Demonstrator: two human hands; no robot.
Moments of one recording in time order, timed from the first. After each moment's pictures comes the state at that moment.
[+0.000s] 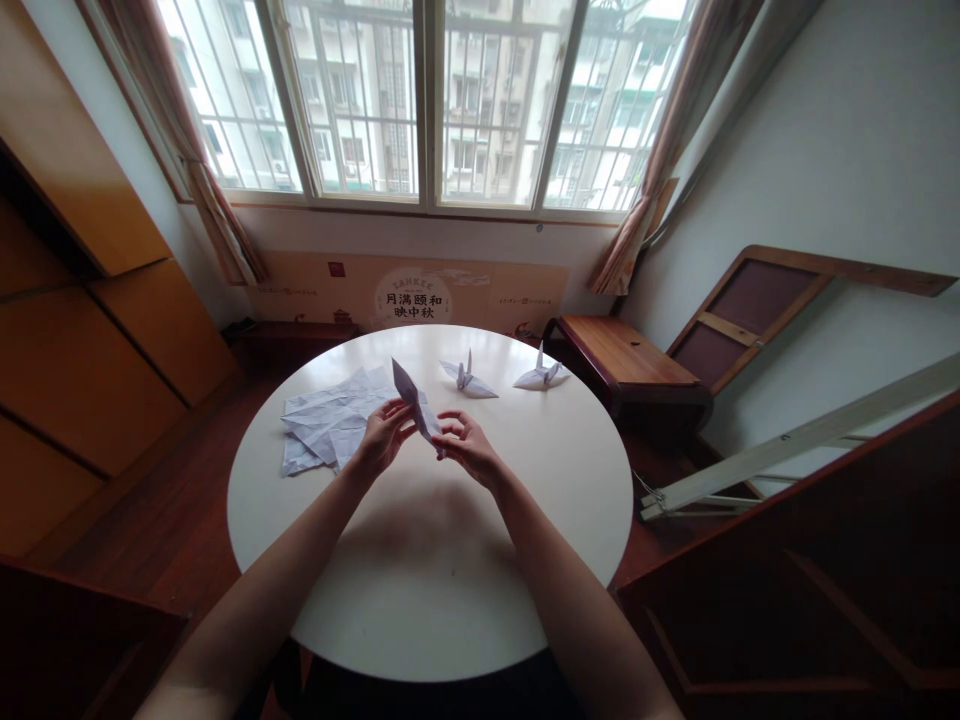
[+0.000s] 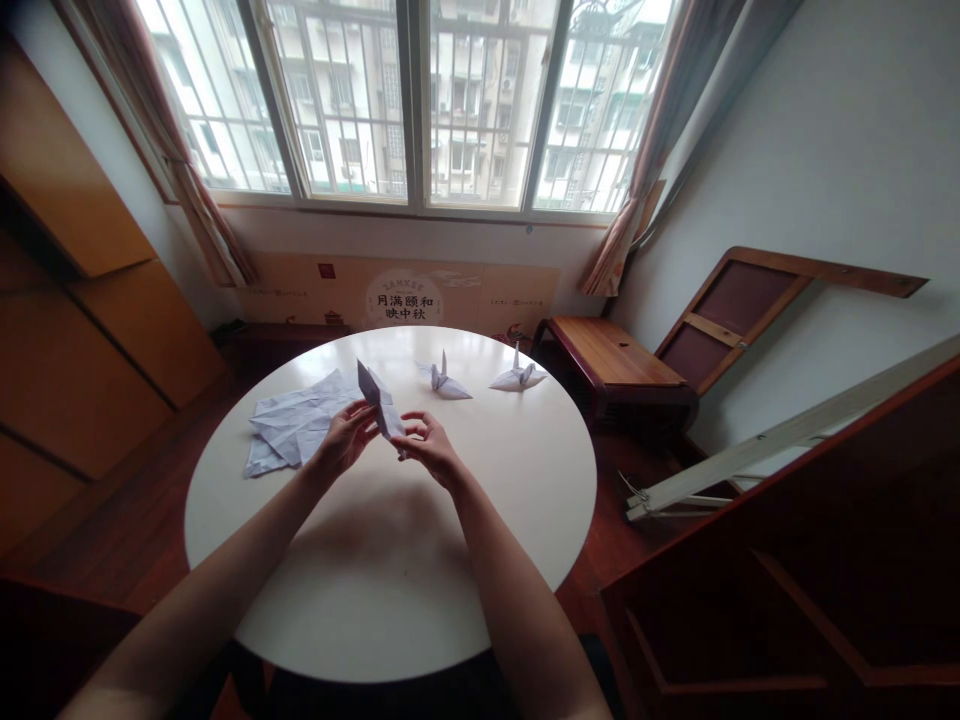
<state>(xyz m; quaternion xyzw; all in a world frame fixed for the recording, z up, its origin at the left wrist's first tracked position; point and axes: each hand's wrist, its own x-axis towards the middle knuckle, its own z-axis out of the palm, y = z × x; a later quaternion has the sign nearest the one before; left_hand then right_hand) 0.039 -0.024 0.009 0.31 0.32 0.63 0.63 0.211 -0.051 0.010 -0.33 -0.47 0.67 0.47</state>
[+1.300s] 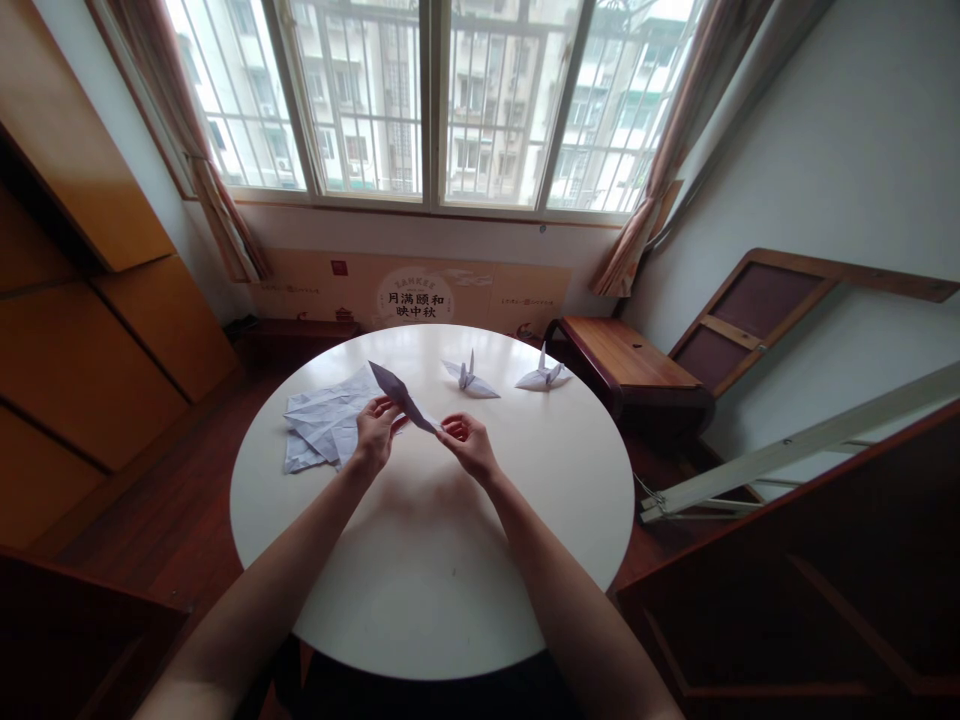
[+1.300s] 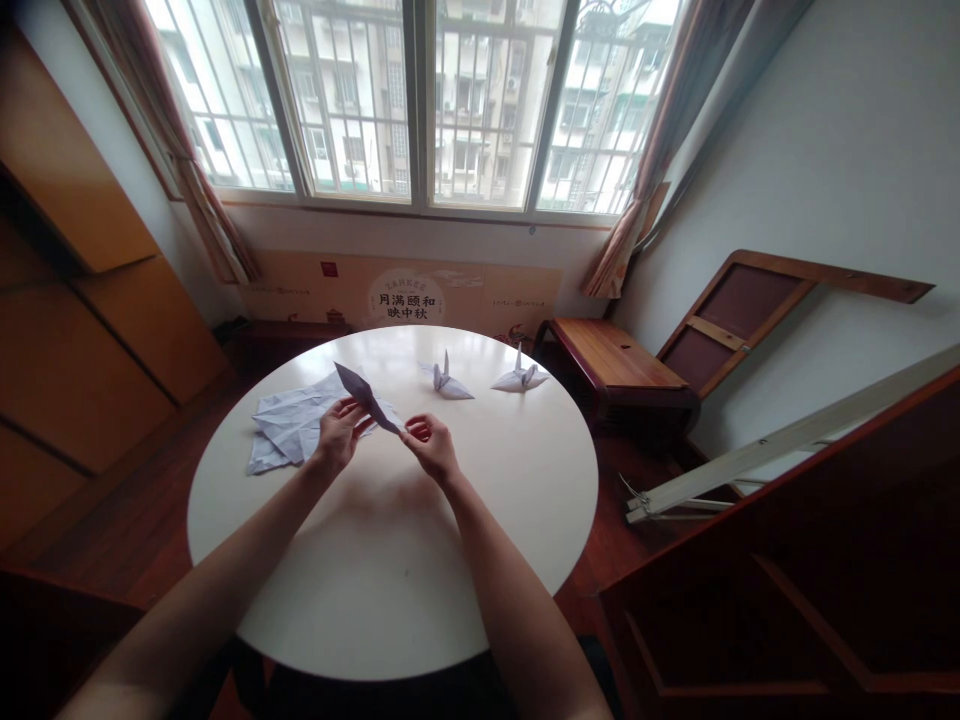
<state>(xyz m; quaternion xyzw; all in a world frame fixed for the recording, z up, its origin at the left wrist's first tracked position) 0.031 -0.018 0.002 0.29 0.39 0.70 0.52 0.208 -0.041 -0.010 -0.41 -0.60 0.45 0.52</state>
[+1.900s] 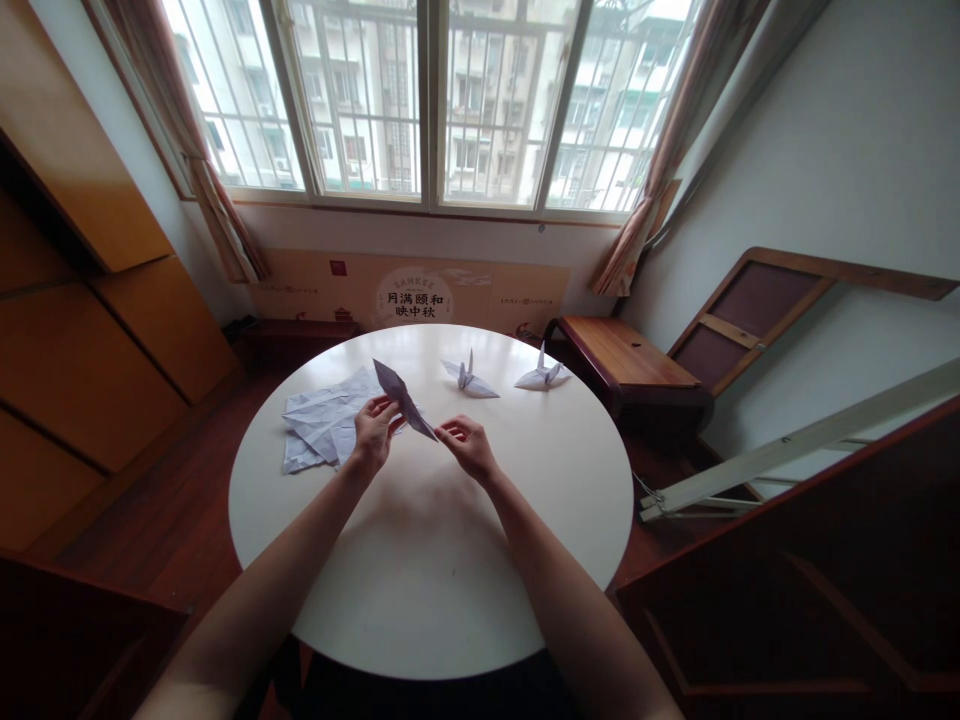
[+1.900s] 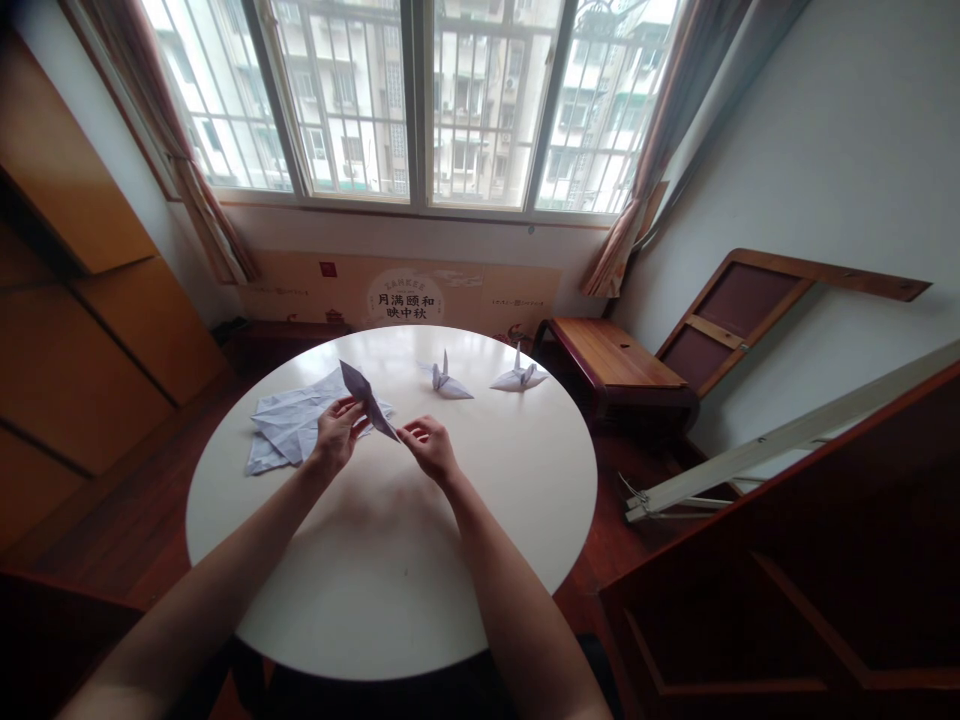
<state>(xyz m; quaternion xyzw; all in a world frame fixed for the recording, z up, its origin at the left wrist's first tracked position) 0.030 -0.018 0.006 0.28 0.40 0.70 0.52 0.208 -0.044 -0.005 -0.40 -0.63 0.41 0.52</state>
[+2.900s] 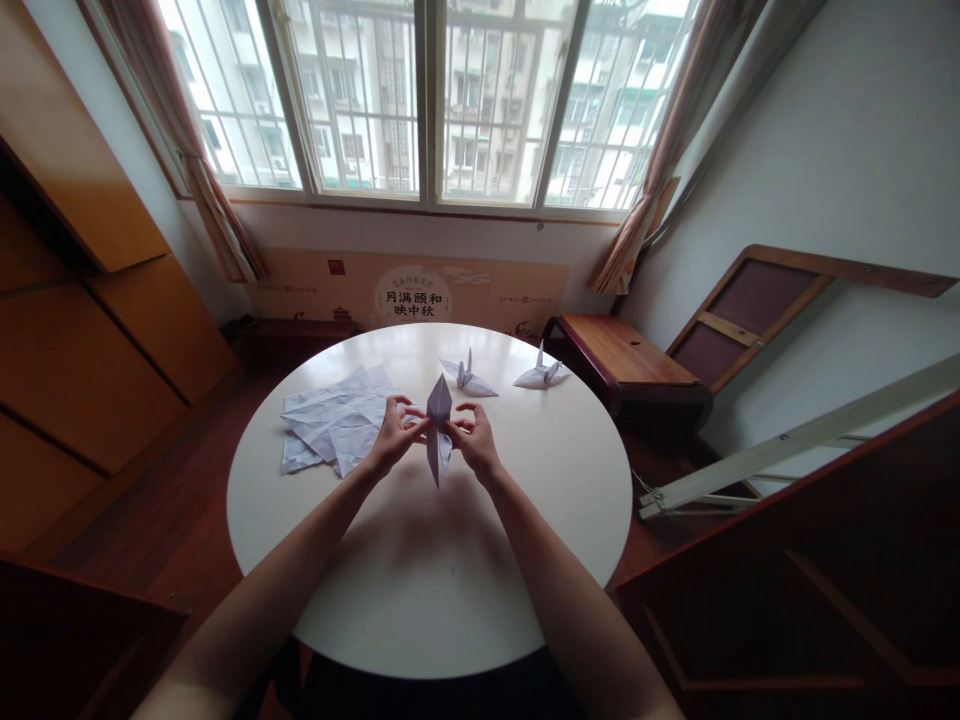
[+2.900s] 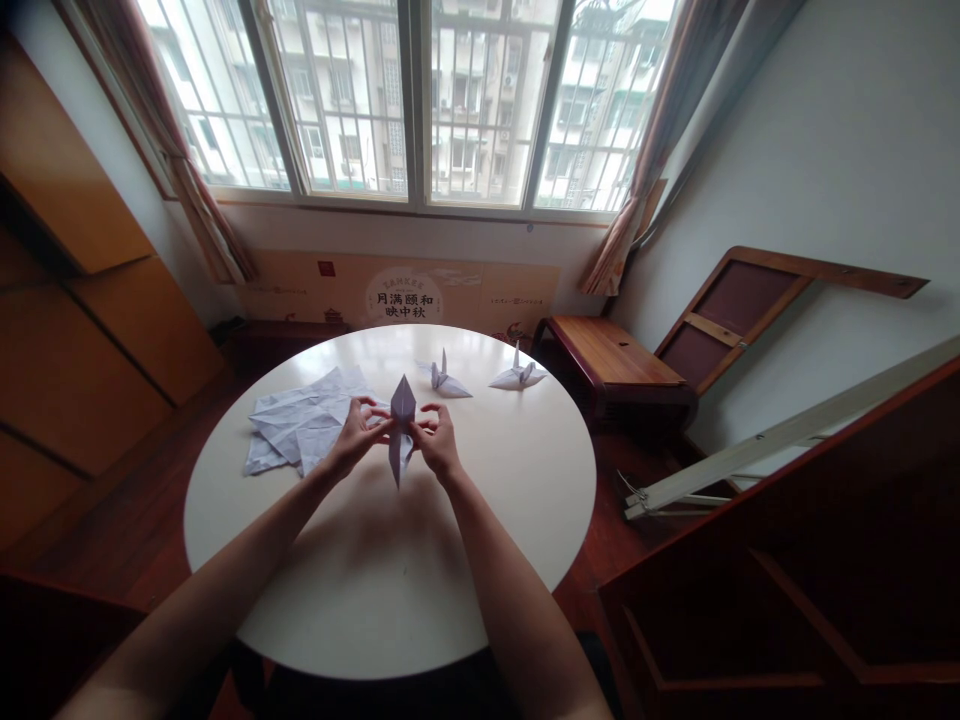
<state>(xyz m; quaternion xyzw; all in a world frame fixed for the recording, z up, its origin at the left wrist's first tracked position) 0.047 -0.035 0.003 0.53 0.41 0.55 0.51 0.209 -0.041 -0.004 -0.40 -0.47 0.55 0.56</state>
